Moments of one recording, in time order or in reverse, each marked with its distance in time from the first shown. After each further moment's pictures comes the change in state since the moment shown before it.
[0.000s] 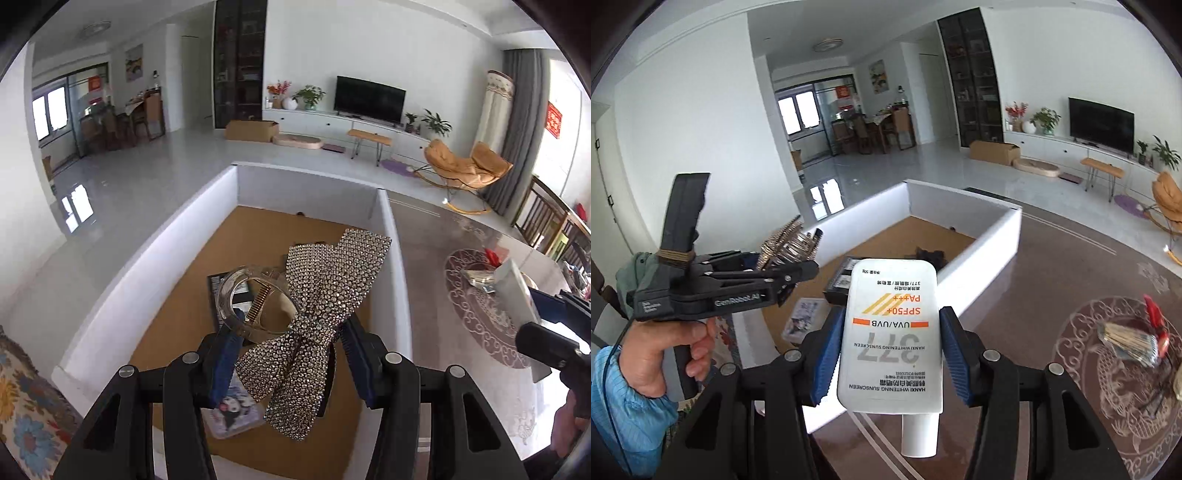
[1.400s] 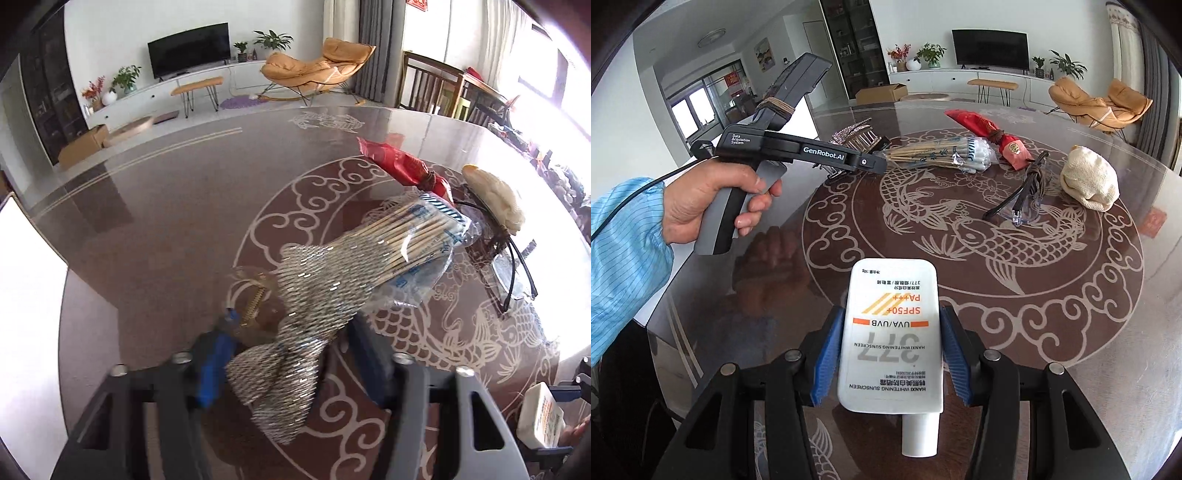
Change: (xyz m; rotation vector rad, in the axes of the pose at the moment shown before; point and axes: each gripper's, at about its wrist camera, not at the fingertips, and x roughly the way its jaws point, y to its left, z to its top) left arm 0.227 -0.362 0.017 0.499 0.176 -0.410; right arm -0.079 -0.236 -0.207 0.320 0.160 -0.359
